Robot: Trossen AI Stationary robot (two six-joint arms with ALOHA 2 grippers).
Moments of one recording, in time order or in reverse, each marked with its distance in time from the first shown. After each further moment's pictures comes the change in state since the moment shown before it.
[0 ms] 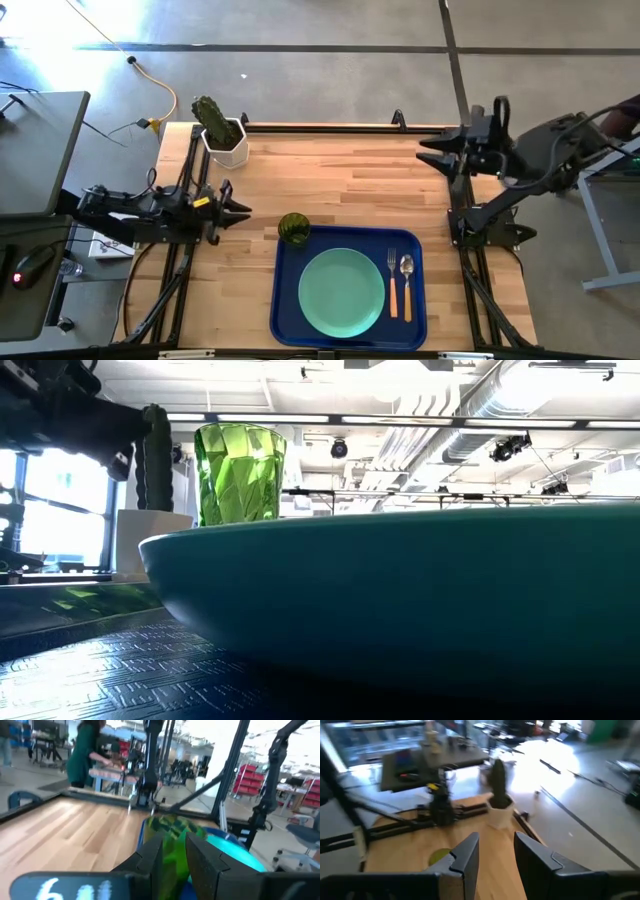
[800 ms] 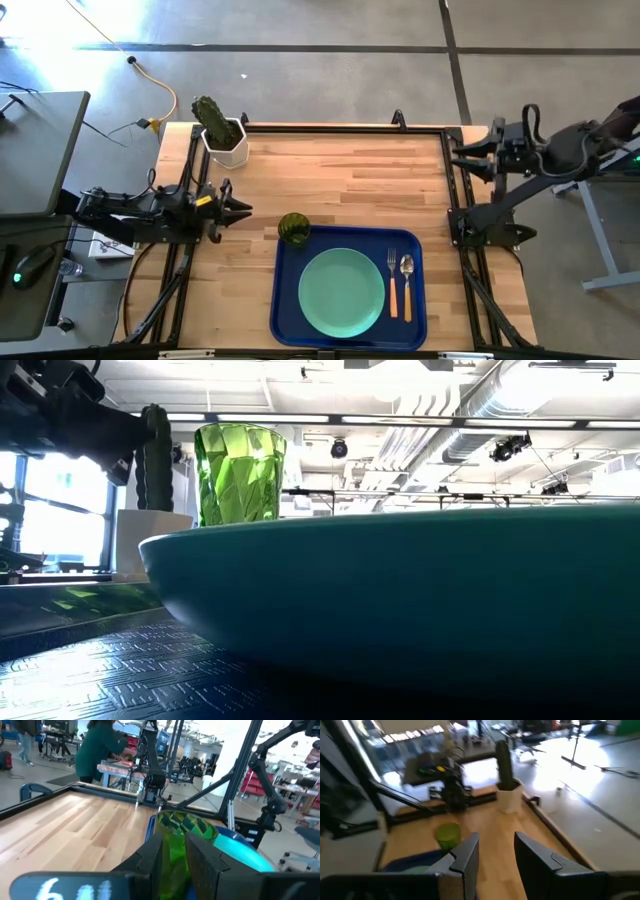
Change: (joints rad) left arm 0.037 0.001 0.001 -0.030 -0.004 -0.027; right arm 0.000 -0.575 -0.699 0.204 -0.111 0.006
